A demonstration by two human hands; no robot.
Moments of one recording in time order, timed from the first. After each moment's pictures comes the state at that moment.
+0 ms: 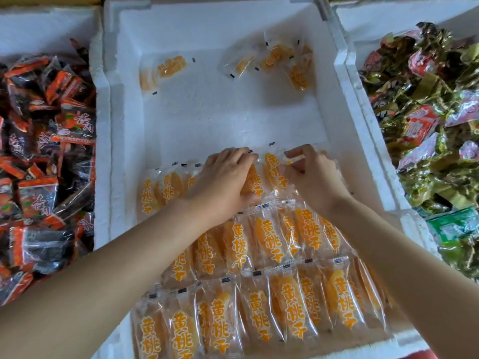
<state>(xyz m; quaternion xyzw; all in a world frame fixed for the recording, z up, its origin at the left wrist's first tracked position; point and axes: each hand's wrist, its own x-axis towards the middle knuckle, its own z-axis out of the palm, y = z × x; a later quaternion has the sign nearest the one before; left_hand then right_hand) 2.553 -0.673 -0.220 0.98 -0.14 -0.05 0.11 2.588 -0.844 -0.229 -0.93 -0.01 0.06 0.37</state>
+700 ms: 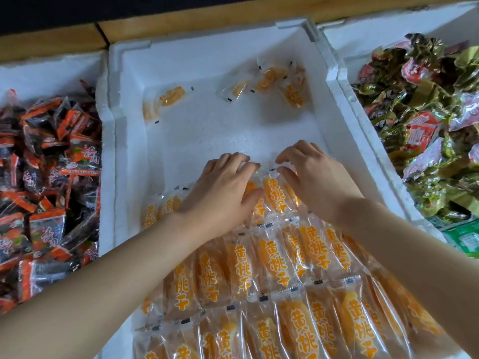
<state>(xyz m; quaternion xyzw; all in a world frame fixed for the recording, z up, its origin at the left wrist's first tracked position) 2.562 -0.669 -0.212 0.98 -0.18 0.04 0.11 2.599 -0.847 -0.211 -0.96 -0.21 -0.04 0.16</state>
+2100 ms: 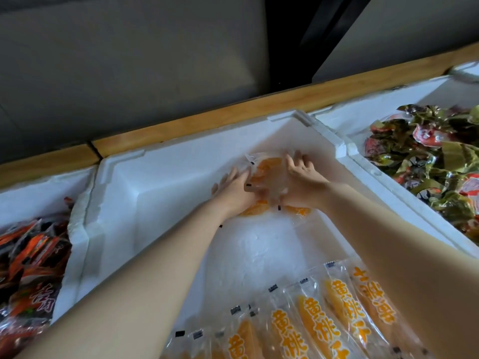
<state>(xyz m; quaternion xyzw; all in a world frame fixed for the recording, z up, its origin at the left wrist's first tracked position) 2.791 -0.655 -0.235 0.98 -0.05 -0.02 0.20 2.787 -0.814 -0.226 -0.99 -0.09 0.01 0.13</state>
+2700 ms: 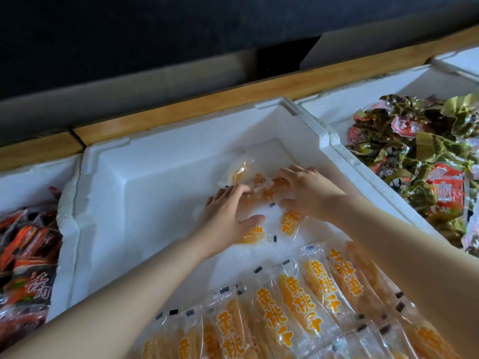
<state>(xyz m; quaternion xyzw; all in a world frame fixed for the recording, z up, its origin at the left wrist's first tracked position) 2.717 -0.649 -0.257 0.95 -0.19 0.08 0.23 2.749 -0.841 -0.240 -0.98 -0.14 -0.02 0.12</state>
